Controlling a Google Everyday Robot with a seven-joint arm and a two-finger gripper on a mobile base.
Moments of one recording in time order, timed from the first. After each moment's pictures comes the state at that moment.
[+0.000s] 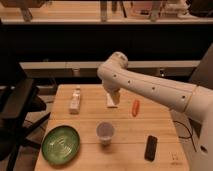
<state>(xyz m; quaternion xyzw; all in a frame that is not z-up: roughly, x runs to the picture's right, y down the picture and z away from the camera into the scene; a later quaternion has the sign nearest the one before) 0.023 0.013 0.773 -0.18 -0.07 -0.27 0.94</state>
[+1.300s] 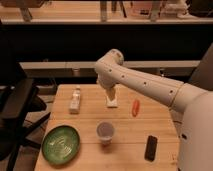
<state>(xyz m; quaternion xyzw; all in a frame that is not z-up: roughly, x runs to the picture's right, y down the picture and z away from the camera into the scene) 0.004 -0.003 0.802 -0.18 -0.10 -0.29 0.93</state>
